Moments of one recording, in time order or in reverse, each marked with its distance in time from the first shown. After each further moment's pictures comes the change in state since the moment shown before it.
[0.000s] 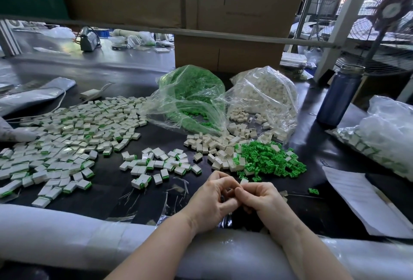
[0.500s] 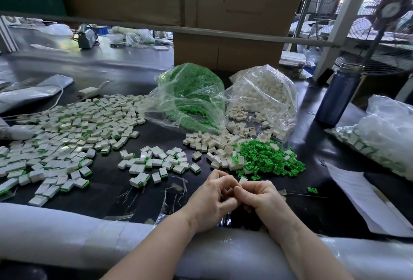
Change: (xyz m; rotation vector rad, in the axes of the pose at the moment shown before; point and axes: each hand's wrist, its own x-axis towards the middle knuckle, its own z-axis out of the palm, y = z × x) left_hand 0.001 -0.003 0.001 0.051 -0.010 0.018; right_hand 0.000 -0.003 0.002 0.010 0.017 0.024
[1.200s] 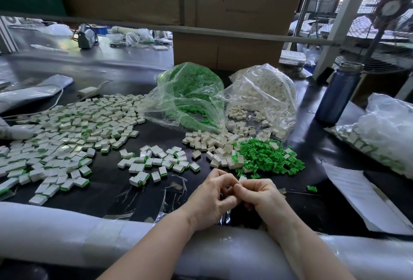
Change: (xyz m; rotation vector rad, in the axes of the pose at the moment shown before) left_hand 0.001 -0.001 0.000 0.031 -0.011 0.000; right_hand 0.000 -0.001 0.000 0.028 0.031 0.016
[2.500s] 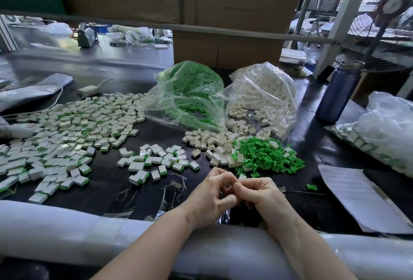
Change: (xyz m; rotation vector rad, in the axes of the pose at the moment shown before) left_hand -0.002 0.004 0.000 -0.061 -0.009 0.001; right_hand -0.001 0.000 -0.001 0.146 -0.045 0.050
